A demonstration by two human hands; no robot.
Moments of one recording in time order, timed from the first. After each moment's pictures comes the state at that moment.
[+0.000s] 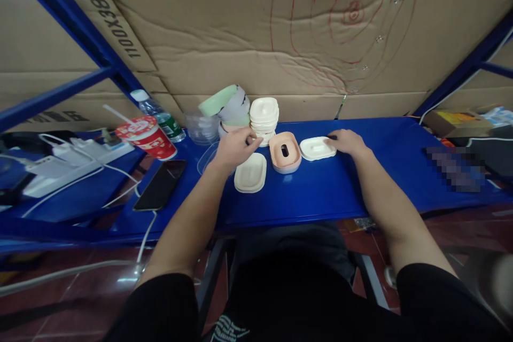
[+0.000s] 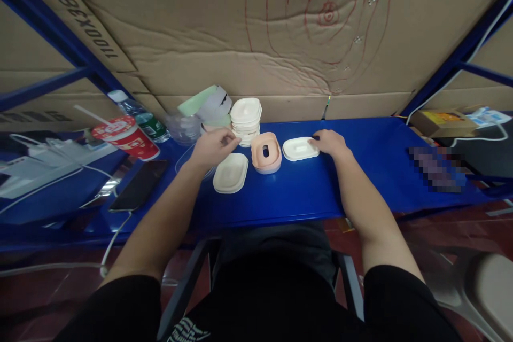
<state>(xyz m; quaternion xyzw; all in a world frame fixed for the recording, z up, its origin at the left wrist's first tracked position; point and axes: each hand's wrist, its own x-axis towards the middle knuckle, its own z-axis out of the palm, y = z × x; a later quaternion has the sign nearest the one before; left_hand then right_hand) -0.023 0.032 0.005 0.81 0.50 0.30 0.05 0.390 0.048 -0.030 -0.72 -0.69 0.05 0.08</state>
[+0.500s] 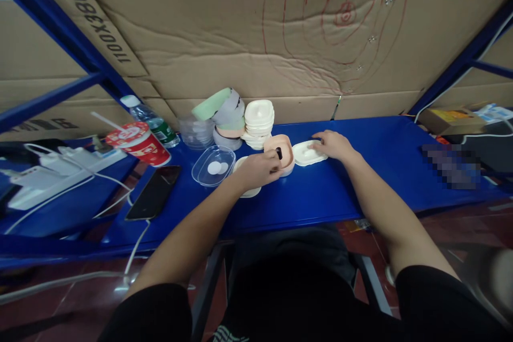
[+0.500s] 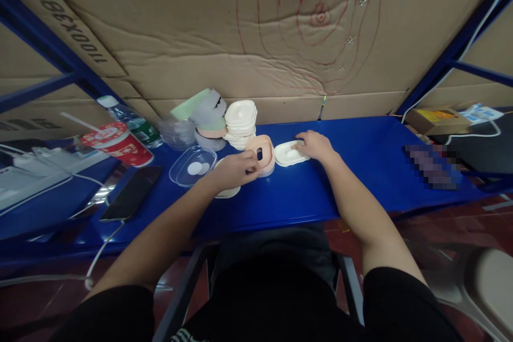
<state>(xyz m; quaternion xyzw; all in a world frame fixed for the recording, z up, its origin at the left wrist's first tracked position) 0.025 -0.004 -0.014 0.94 0.31 0.14 0.05 0.348 0.034 -0.026 -0.66 -0.74 0.04 0.11</state>
